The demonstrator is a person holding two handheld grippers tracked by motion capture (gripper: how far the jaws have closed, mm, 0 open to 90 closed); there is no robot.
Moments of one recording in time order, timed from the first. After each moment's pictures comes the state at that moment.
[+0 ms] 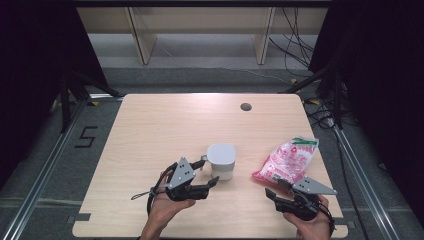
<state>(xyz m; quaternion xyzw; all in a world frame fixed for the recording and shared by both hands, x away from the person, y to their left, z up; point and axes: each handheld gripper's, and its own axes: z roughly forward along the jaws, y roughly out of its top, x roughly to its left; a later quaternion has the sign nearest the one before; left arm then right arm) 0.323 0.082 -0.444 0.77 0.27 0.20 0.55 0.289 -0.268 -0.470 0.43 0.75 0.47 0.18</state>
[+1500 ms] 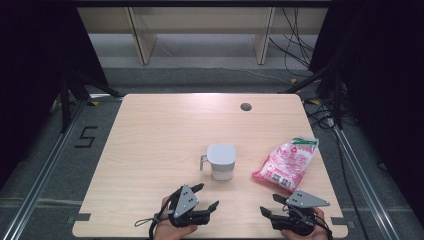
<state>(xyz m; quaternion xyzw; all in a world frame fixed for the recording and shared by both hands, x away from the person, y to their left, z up) 0.278 0.072 -0.502 0.78 0.29 0.19 0.52 0.262 -0.258 -0.486 0.40 0.79 0.44 0.12</state>
